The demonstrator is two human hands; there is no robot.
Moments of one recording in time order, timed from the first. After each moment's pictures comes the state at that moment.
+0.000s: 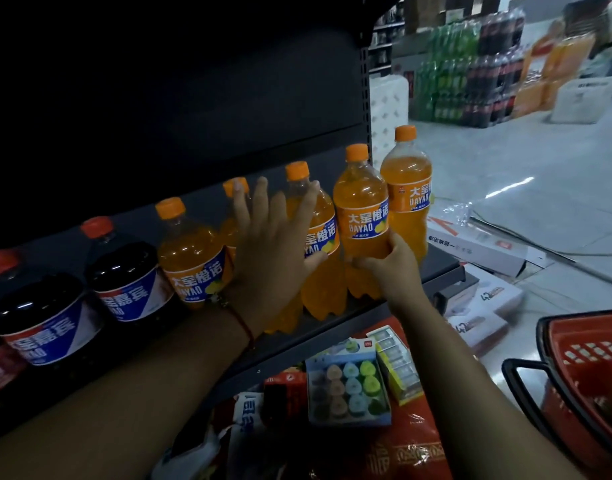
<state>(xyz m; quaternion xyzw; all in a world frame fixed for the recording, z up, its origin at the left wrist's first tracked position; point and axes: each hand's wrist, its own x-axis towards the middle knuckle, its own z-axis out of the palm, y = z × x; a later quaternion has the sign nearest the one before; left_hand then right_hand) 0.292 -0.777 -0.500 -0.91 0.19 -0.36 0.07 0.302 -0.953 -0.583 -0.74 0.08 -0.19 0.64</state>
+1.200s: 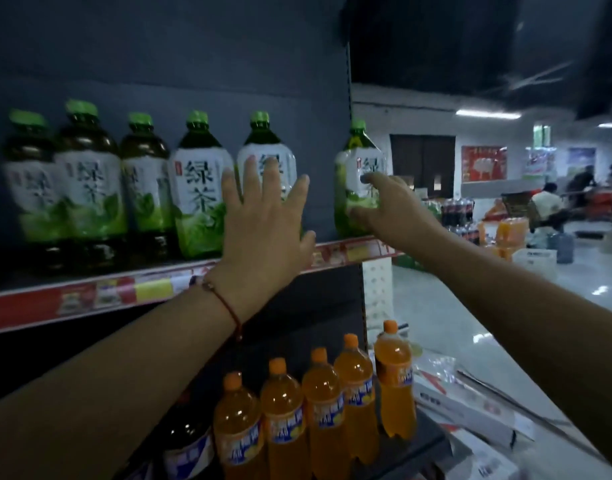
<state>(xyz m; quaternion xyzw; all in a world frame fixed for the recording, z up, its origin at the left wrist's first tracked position) 0.212 -0.753 -0.200 -0.82 0.15 -0.55 0.08 0.208 -0.950 -0.182 -0.88 -0.06 -0.38 0.27</state>
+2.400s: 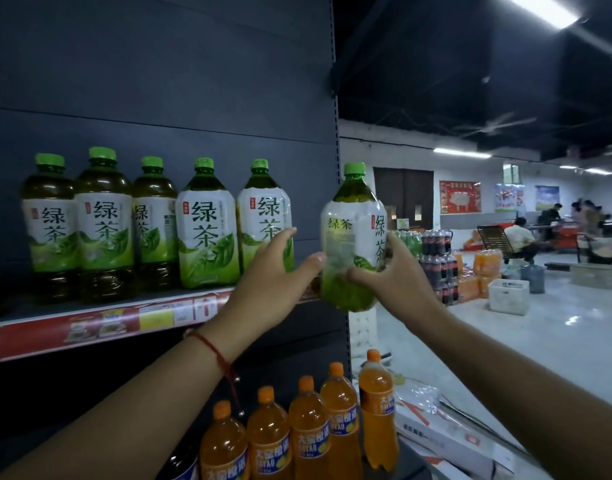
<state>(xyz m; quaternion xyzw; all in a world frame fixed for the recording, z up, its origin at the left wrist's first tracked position) 0.176 -0.752 -0.200 -0.83 0.26 -0.26 -0.43 0.170 -0.947 -0.220 -0.77 -0.11 -0.38 0.51</state>
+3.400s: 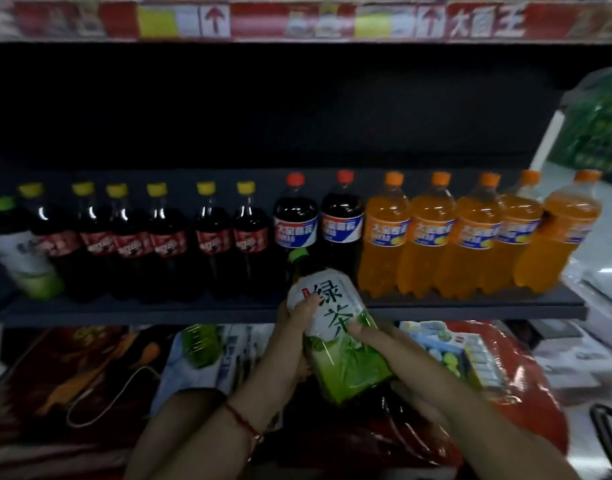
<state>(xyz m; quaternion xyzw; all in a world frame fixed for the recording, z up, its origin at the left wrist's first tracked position) 0.081 -0.587 -0.568 -0.49 -0.18 -0.01 -0.85 0.078 -0.746 -0.524 -0.71 -0.05 0.27 0.65</state>
